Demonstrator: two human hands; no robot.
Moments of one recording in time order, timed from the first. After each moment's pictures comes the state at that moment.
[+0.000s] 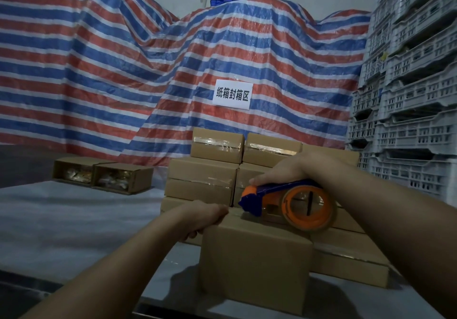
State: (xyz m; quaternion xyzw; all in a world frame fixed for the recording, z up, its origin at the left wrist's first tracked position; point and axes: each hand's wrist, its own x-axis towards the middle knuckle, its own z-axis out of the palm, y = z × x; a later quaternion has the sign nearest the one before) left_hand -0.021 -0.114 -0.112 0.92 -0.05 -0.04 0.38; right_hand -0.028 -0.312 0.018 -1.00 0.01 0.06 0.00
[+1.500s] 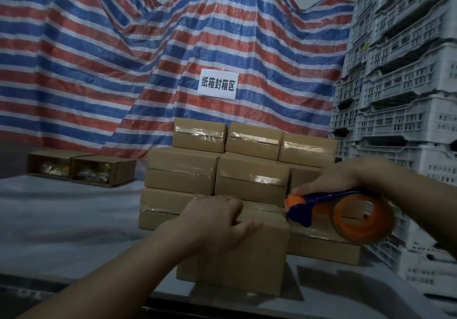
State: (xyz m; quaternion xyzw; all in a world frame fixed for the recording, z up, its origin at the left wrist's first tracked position) left_hand -0.074 -0.165 -0.116 0.92 -0.32 0.20 0.07; right_hand -0.070 -0.433 -0.007 -1.00 0.08 0.03 0.05
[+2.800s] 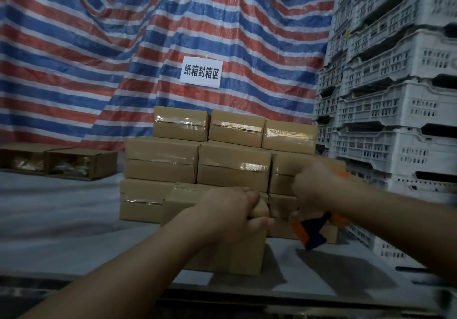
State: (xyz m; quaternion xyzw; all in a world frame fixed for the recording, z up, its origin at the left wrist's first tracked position) left_hand -0.087 -0.218 -0.110 0.90 -0.38 0.20 0.01; right_hand -0.095 -0.412 -0.061 -0.88 0.05 0.00 -0.47
